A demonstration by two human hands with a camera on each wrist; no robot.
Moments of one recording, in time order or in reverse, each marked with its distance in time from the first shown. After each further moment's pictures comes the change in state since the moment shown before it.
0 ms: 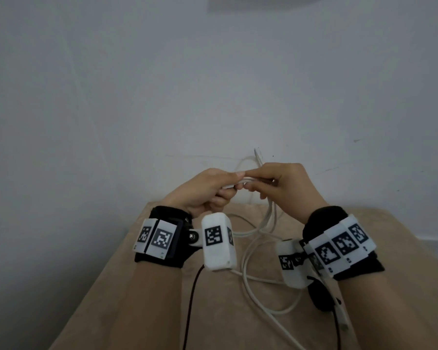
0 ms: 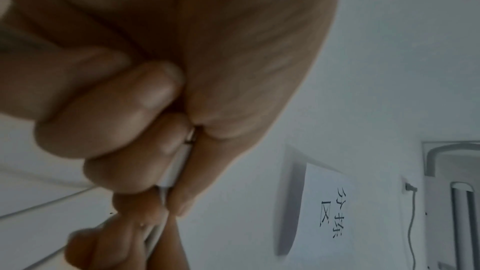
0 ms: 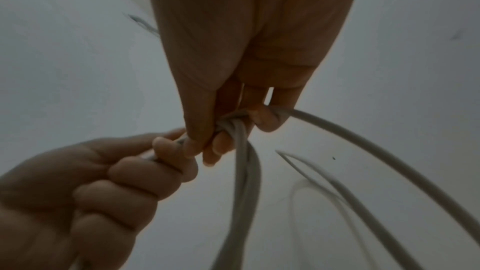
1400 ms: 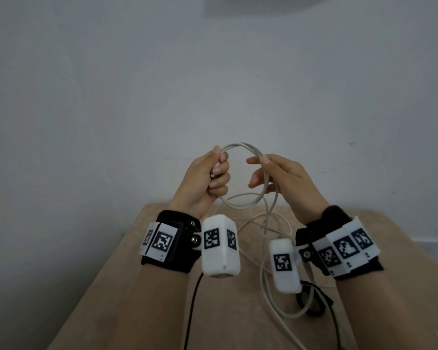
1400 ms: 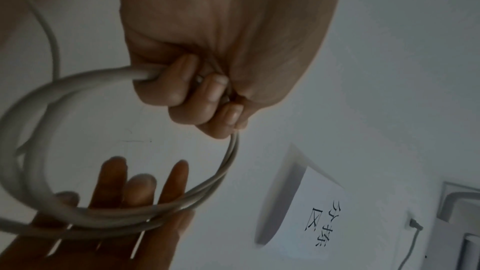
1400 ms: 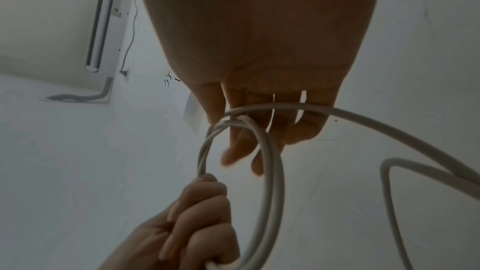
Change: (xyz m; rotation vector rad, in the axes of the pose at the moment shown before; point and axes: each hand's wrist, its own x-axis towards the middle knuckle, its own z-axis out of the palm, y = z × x) left_hand 0.010 0.000 0.005 -0.501 0.182 0.283; right_hand 0.003 -0.005 -0.006 0.485 0.073 0.346
